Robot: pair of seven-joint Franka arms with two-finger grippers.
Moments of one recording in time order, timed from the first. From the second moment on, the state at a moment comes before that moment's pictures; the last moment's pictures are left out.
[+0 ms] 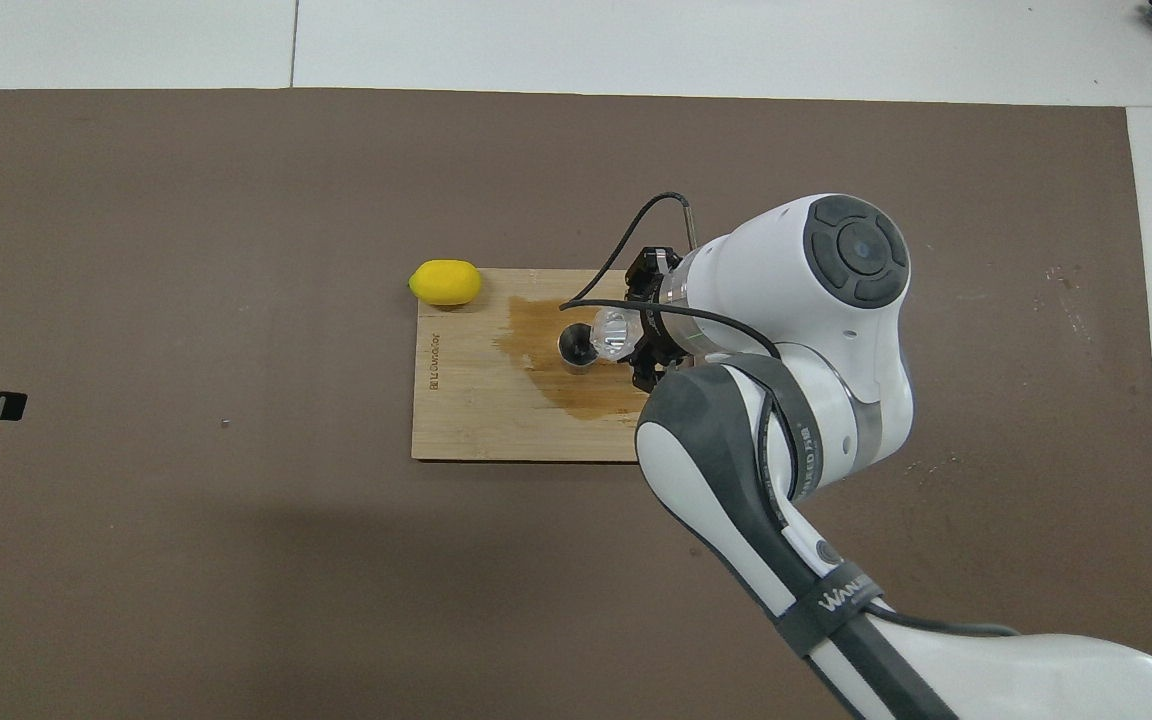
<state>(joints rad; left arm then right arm) 0.19 -0.19 -0.05 -1.84 -0.14 1.67 0.43 0.40 0.27 0.05 -1.75 0.28 2.18 1.82</state>
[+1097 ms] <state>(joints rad) 0.16 -0.19 -0.06 -1.82 -0.14 1.74 0.34 0.44 0.27 0.05 -1.74 0.16 2.18 1.92</state>
